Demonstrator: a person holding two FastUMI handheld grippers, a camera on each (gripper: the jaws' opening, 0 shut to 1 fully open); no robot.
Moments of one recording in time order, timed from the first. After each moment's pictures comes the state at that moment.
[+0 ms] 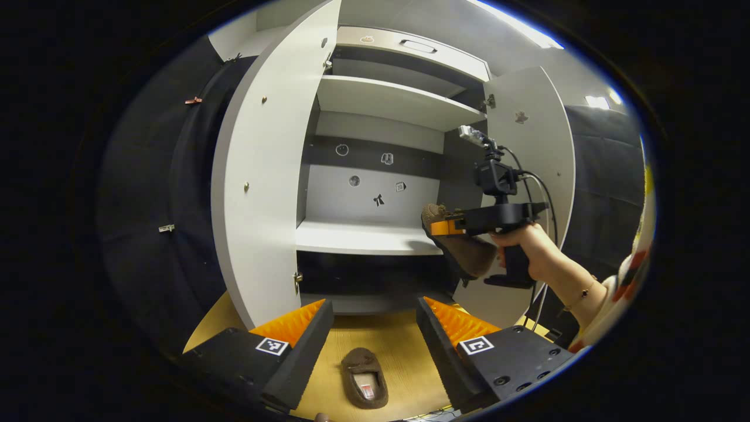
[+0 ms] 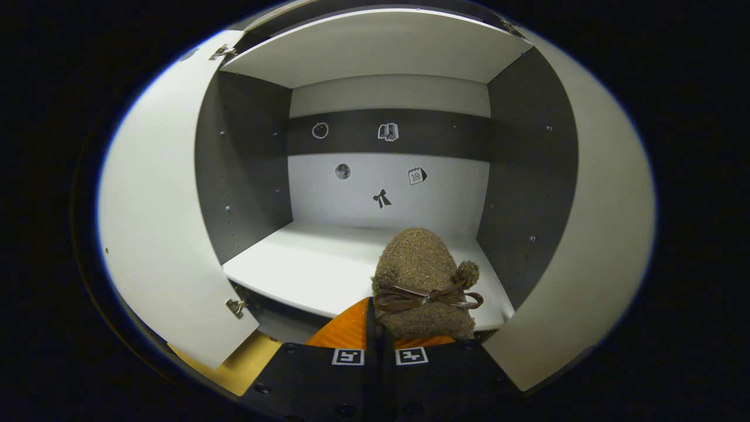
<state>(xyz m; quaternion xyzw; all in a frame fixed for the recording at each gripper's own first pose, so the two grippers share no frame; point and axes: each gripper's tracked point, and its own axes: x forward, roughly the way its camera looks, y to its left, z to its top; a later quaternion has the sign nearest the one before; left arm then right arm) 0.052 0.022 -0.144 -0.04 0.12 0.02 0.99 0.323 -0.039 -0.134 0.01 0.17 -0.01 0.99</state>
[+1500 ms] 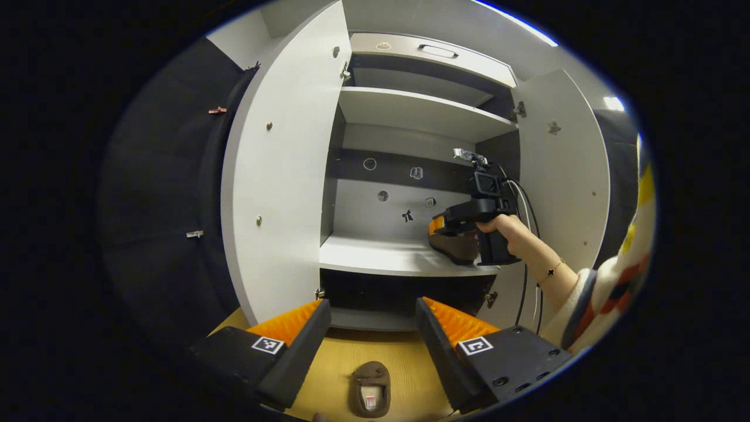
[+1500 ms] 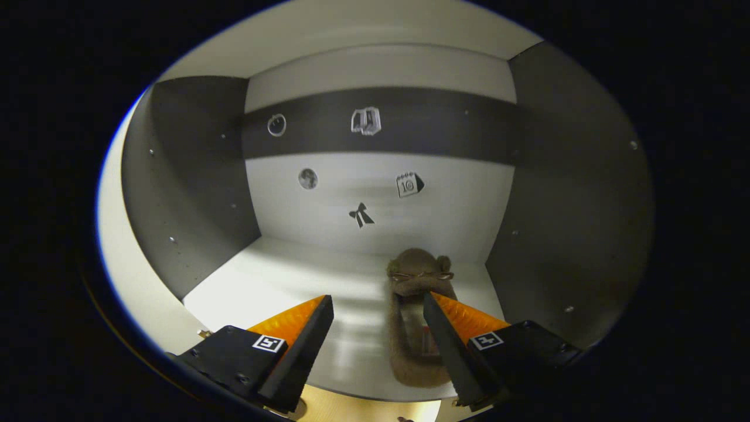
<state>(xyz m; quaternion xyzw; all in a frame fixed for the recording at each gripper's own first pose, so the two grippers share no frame) 0.064 0.034 -0.126 -0.03 0.10 0.09 0.99 0.408 -0.064 -0.114 0.02 0.18 -0.01 0.98</state>
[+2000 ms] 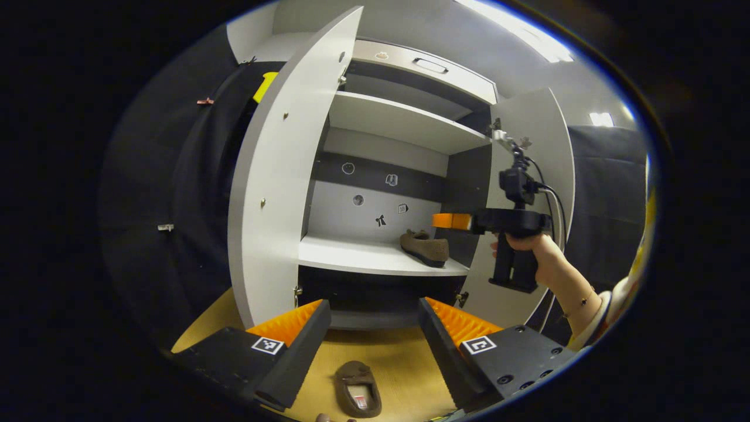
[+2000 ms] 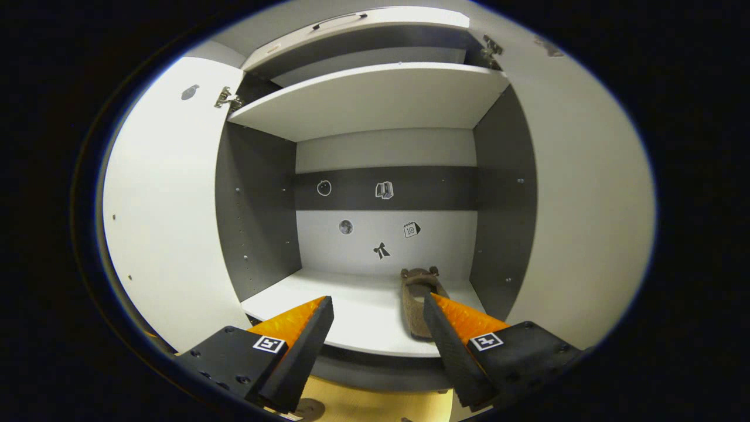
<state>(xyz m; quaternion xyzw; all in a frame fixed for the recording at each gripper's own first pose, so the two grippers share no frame) 0.050 0.041 -0.148 -0.08 0.07 0.01 0.99 0.255 -0.037 -0.070 0.03 0.04 0.00 1.00</state>
